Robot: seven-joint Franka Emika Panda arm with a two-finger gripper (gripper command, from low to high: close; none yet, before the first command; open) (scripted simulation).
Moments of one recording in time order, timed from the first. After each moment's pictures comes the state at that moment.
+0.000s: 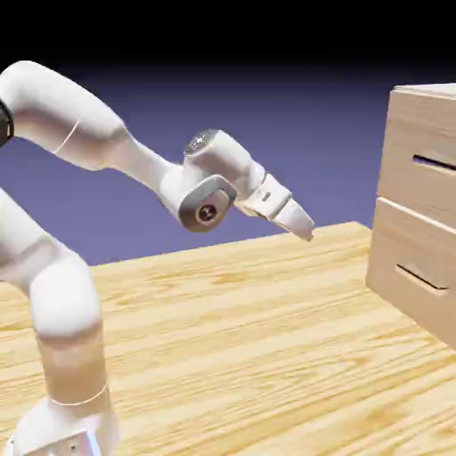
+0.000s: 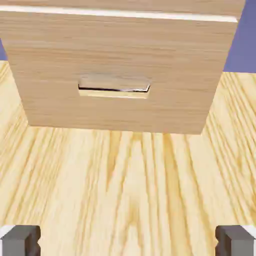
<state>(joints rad) 0.03 -0.53 -0.03 -2.78 0.05 3.03 0.75</state>
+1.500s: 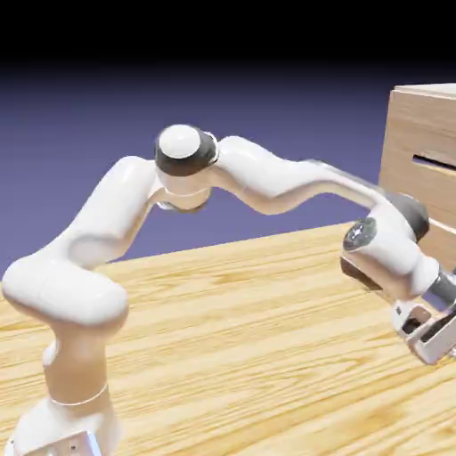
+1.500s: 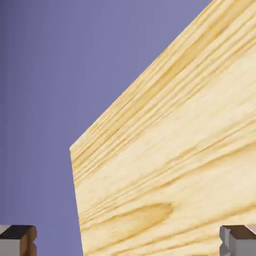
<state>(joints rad) 0.70 1.02 -1.33 -1.80 2.01 2.74 1.15</state>
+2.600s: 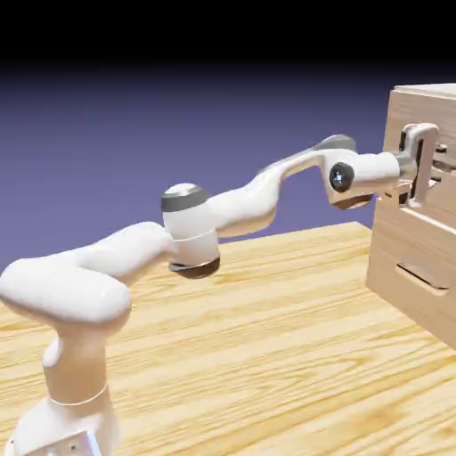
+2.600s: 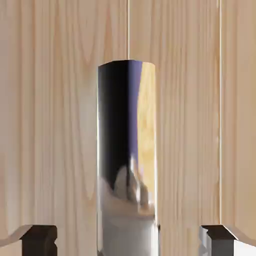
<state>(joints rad) 0.79 1.60 -1.83 -1.15 2.71 2.74 1.38</state>
